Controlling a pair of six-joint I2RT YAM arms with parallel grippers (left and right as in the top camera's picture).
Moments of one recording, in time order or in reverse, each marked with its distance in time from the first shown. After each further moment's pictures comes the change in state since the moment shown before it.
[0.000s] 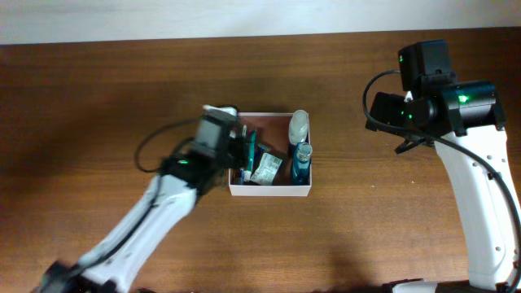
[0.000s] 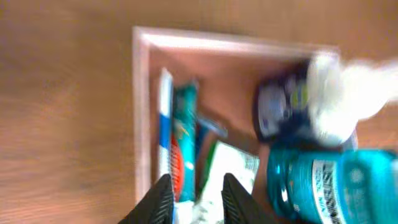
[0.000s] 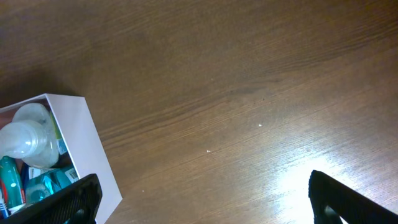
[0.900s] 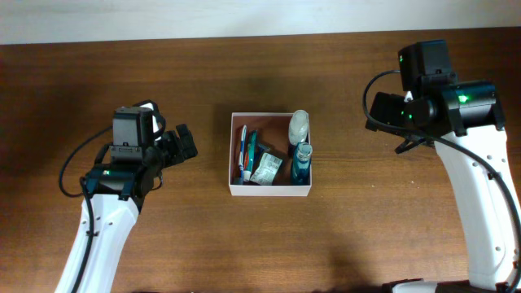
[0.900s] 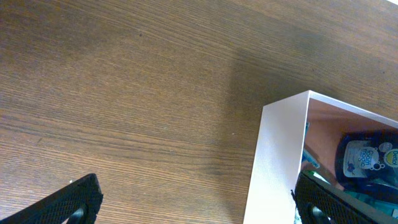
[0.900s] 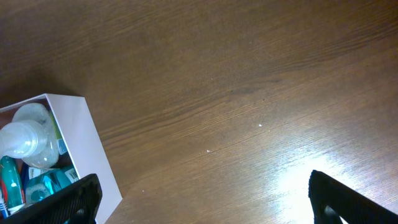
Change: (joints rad) left arm 0.341 -0.173 0.008 -0.227 0.000 0.064; right arm 0.000 0.000 0.000 0.000 0.000 0.000
